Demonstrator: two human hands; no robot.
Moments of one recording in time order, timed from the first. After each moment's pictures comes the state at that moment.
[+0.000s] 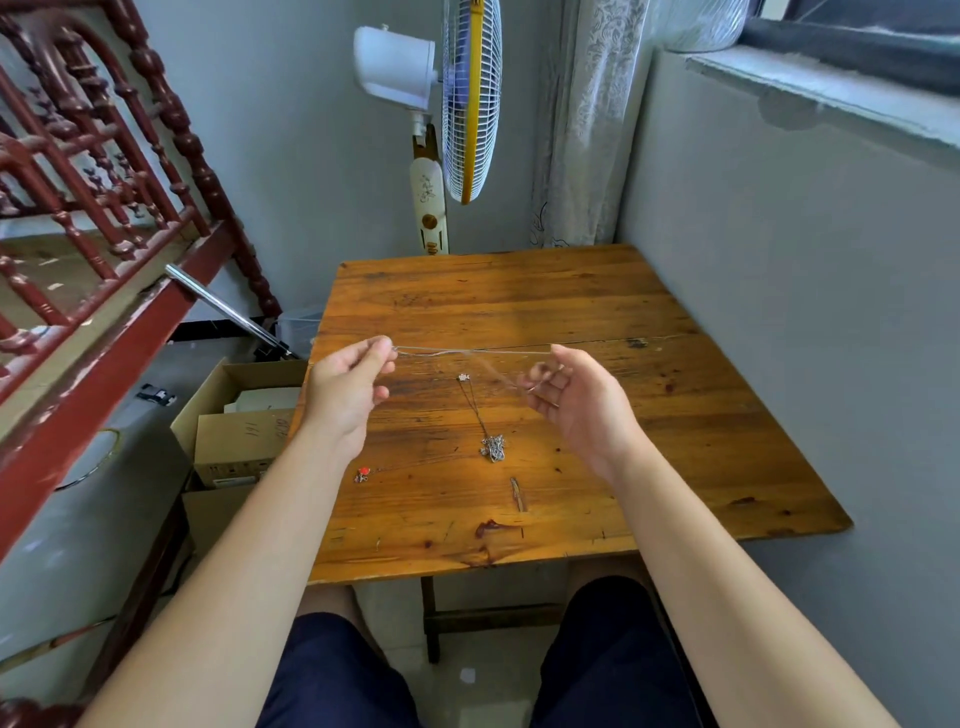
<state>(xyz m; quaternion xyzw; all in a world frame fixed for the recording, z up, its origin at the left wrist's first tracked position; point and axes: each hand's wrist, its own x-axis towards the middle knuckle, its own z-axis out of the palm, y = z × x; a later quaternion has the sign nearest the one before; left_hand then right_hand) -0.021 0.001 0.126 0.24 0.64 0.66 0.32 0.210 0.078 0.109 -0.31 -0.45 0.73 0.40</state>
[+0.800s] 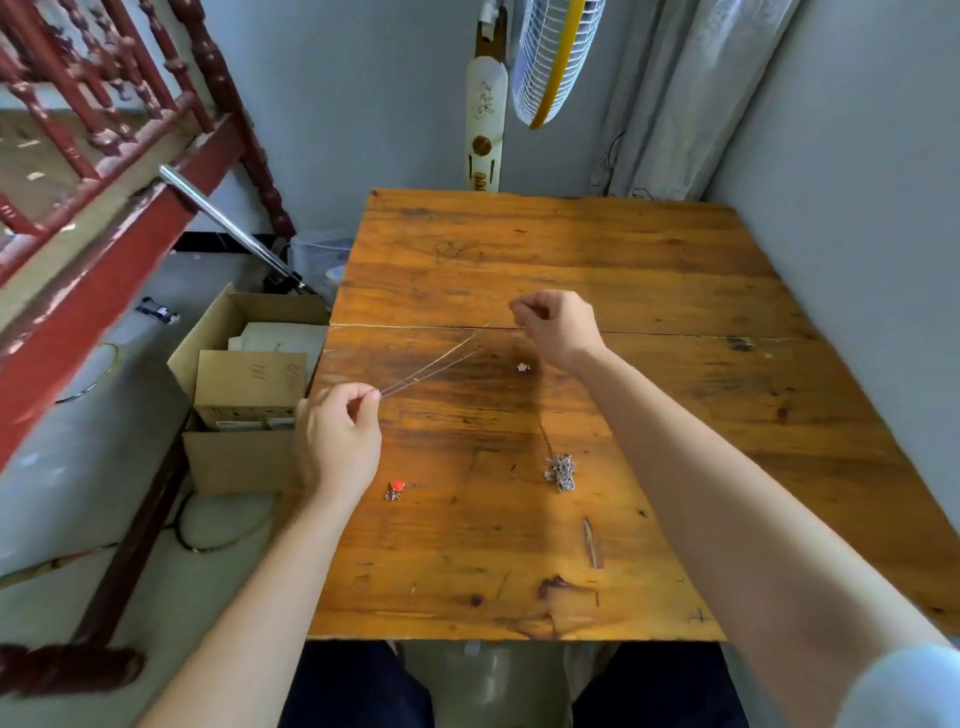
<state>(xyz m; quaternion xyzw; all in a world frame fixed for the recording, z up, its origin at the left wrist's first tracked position) -0.094 0.000 0.019 0.33 0.86 0.39 0.03 0.061 0.219 0.048 -0.46 -0.78 0.34 0.23</state>
